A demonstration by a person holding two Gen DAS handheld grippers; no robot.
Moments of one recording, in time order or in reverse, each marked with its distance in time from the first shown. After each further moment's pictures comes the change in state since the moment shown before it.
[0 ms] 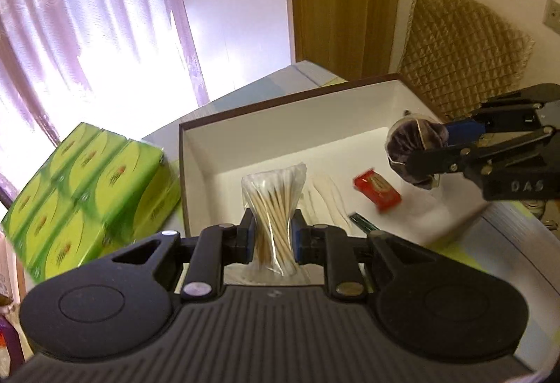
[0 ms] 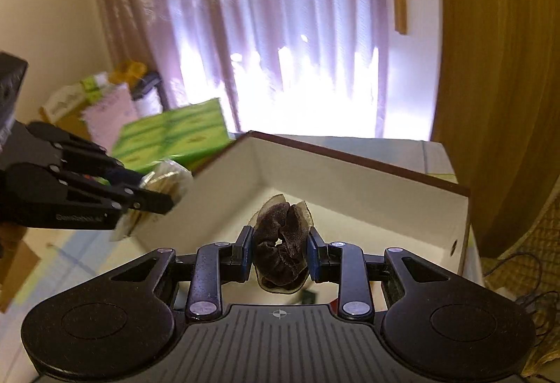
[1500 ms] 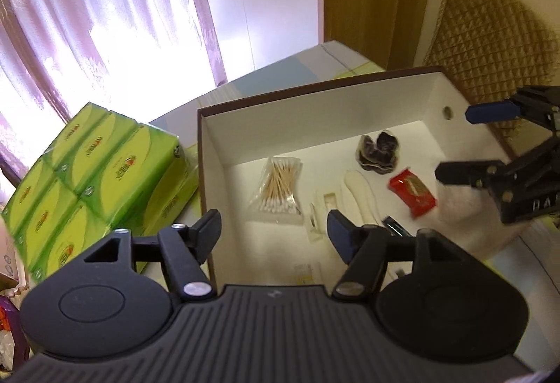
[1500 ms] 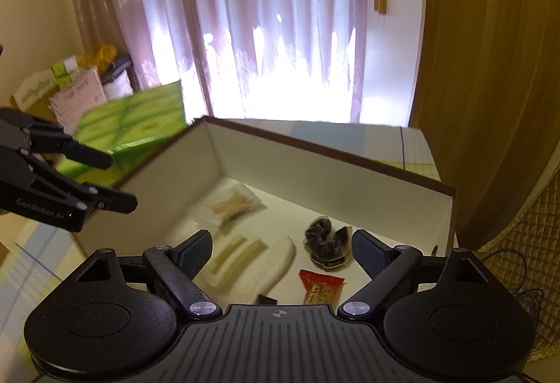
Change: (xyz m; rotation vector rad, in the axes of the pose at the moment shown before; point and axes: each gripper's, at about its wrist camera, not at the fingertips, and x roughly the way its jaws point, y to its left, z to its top) left arm 0.012 0.025 0.005 -0.049 0.059 0.040; right arm 0.006 -0.023 0.006 -0.002 0.027 -0.055
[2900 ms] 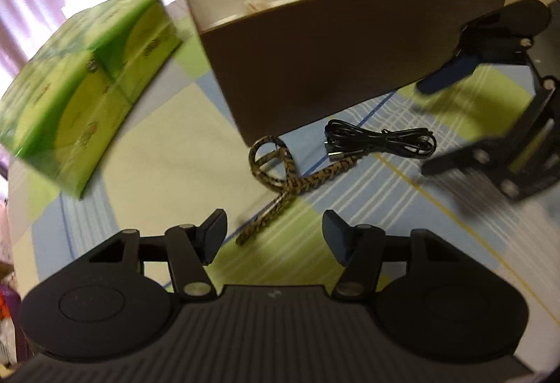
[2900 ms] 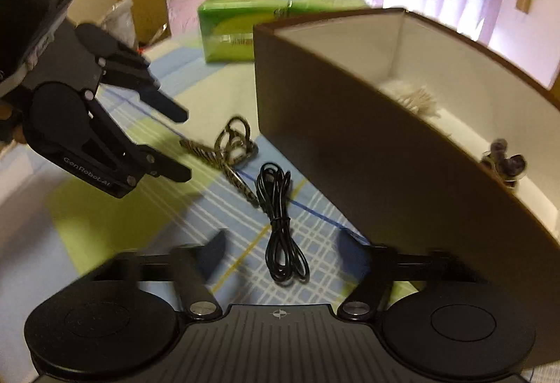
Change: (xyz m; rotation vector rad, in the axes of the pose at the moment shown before) left arm 0.023 0.005 -0.186 0.183 0.107 -0.046; right arm 0.068 0.130 -0.139 -0.331 0.202 0.192
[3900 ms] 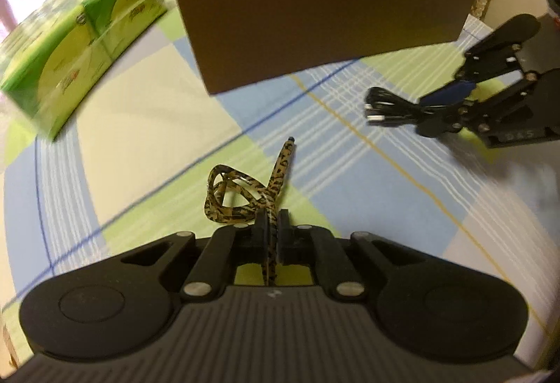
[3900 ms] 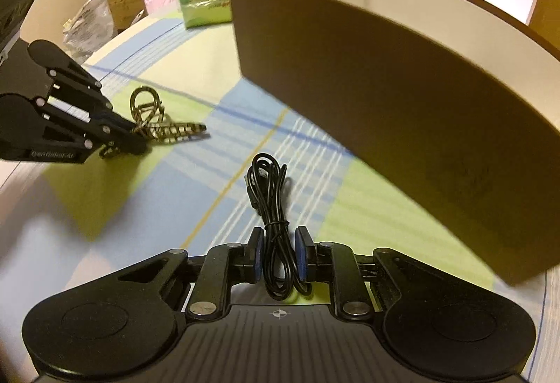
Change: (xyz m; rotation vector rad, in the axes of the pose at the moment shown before) left arm -0.019 -0.024 -0.045 -0.111 0.022 -0.043; right arm -0.027 0.001 -0.046 0.103 0.073 -0.025
